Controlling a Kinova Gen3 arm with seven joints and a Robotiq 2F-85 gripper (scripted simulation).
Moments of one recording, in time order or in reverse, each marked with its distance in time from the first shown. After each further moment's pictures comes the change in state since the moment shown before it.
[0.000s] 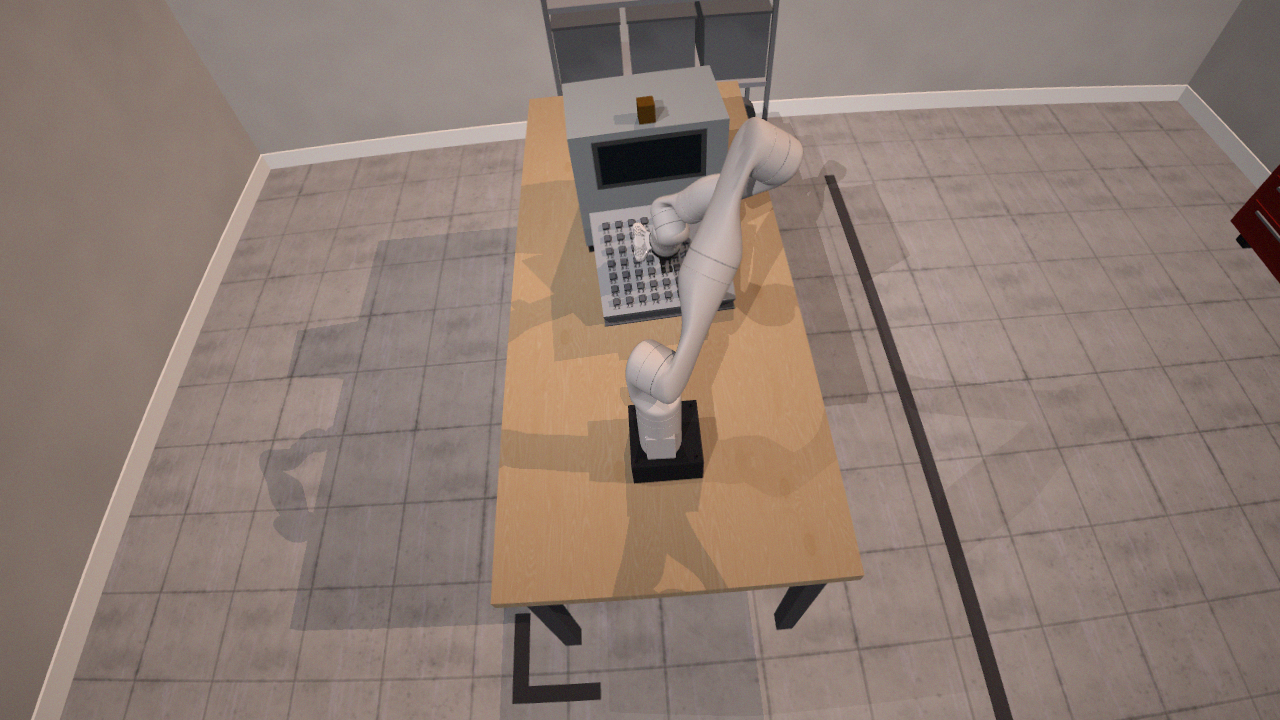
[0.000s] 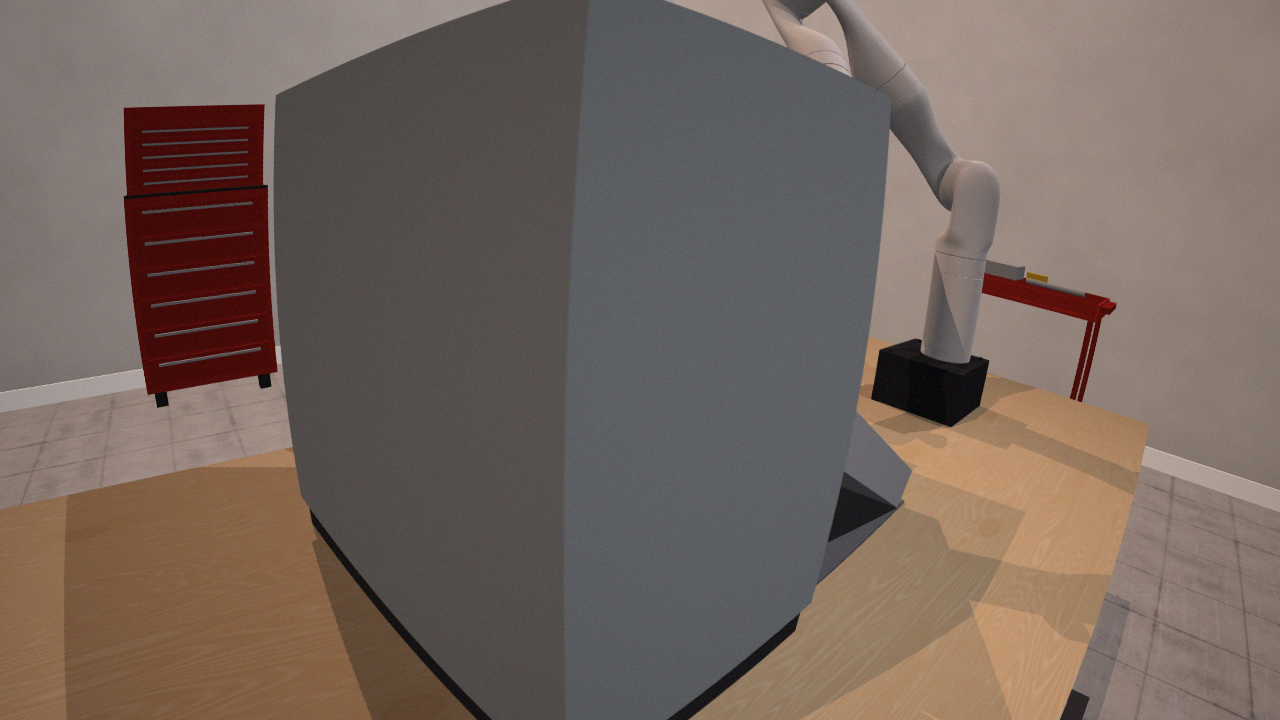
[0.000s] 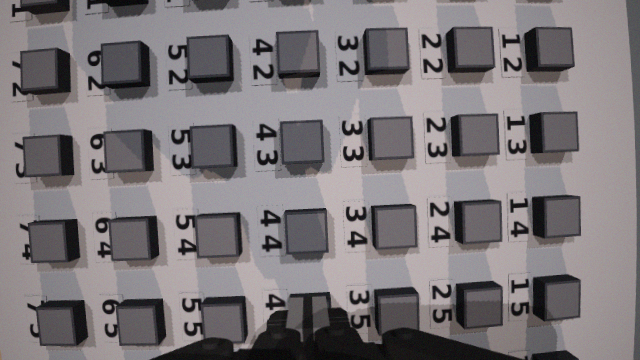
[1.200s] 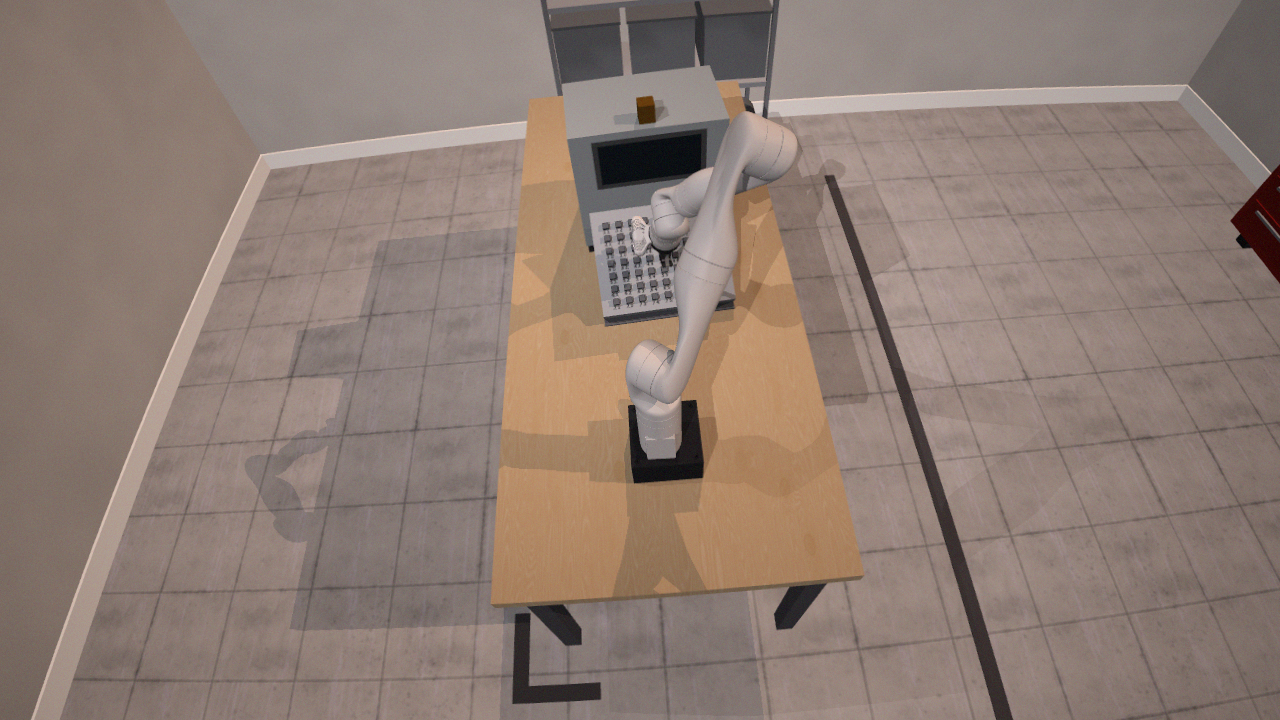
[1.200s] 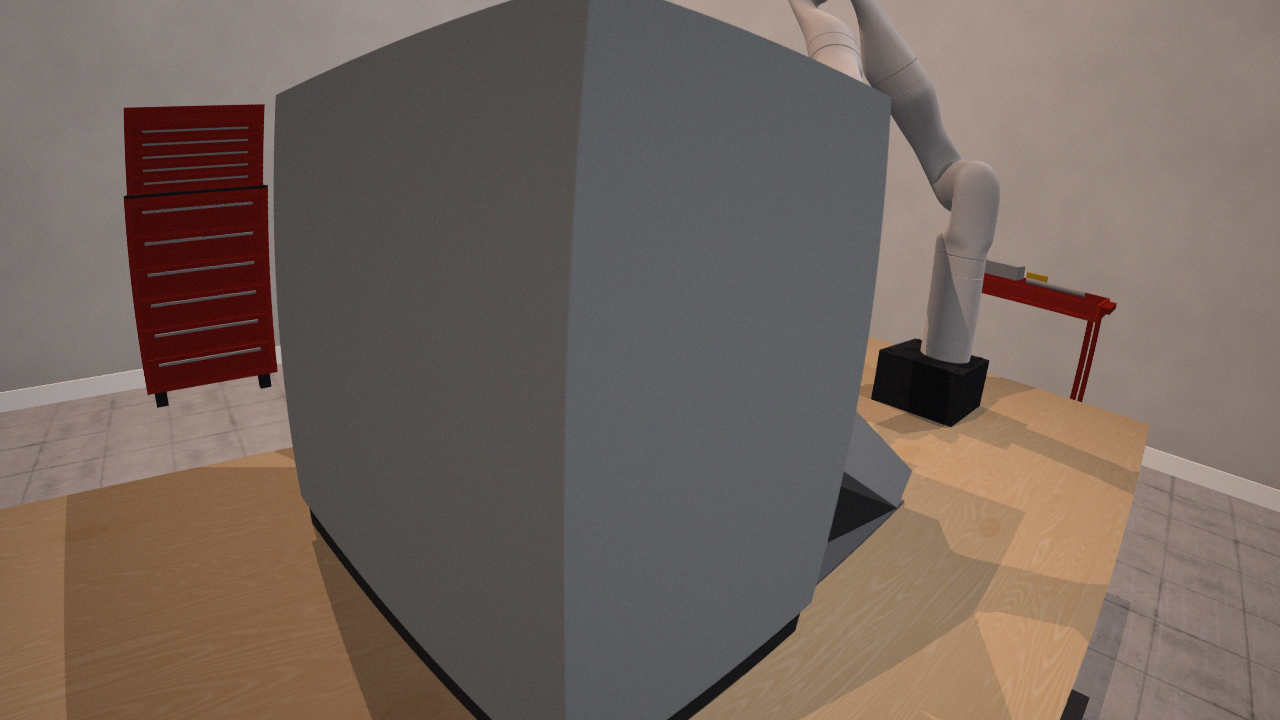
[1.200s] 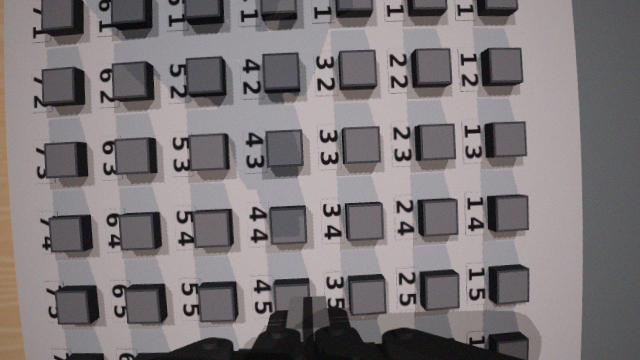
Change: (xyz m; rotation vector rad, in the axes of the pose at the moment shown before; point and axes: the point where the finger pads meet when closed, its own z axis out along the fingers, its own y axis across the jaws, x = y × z) arm 0.001 0.008 -0.029 -0.002 0.001 -0.001
